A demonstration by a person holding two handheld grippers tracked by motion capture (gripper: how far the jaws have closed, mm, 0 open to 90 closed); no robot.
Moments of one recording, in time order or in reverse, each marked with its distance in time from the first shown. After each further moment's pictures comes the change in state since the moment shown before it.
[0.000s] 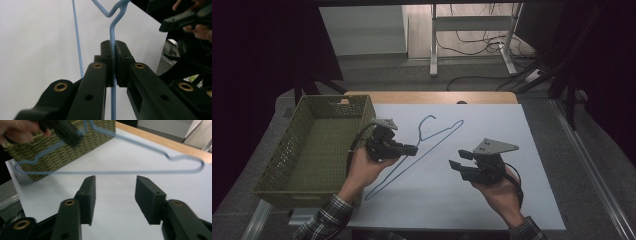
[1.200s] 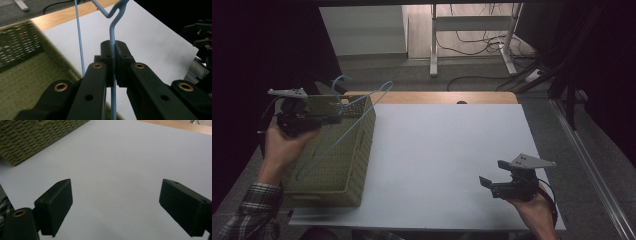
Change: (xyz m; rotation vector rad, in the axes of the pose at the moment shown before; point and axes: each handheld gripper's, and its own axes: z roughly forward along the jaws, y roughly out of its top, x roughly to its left) left arm 0.064 -0.035 -0.184 -0.151 0.249 -0.095; right arm -0.043 -0.065 -0.044 0.025 -0.083 0.113
